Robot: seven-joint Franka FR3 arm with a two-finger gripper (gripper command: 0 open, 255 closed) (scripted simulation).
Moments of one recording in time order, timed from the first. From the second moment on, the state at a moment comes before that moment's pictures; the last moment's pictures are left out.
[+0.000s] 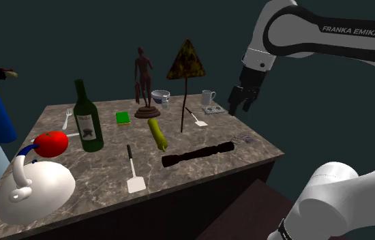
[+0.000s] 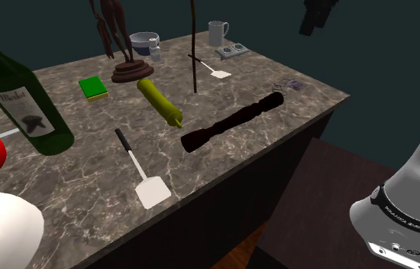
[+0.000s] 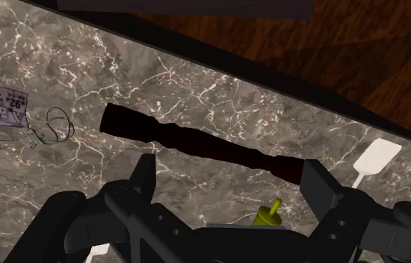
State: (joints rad) arm -0.01 -0.77 -0.03 -2.33 0.07 1.63 -0.03
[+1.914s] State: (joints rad) arm 0.03 0.05 0.44 -2.03 -0.06 2.13 0.75
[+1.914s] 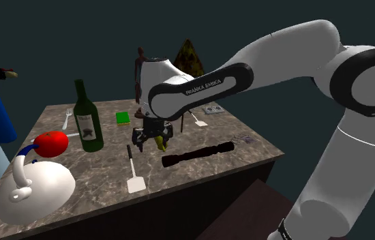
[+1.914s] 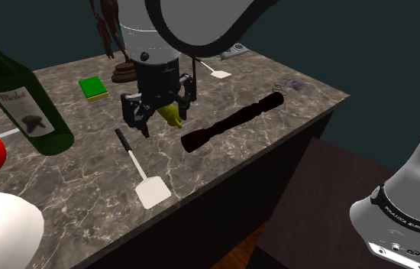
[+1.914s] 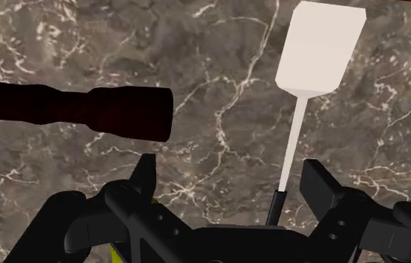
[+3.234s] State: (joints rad) arm 0.15 0.45 0.41 -1.75 -0.27 2.19 1.00
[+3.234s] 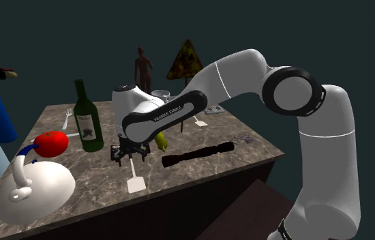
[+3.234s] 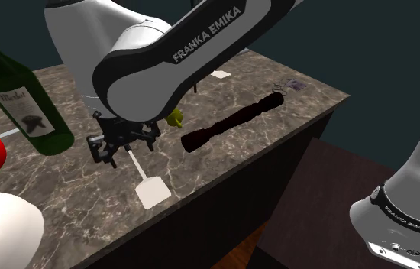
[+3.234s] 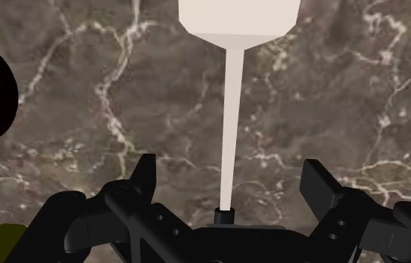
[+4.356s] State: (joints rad) arm 0.15 0.43 0.41 -1.73 -0.26 2.16 0.99
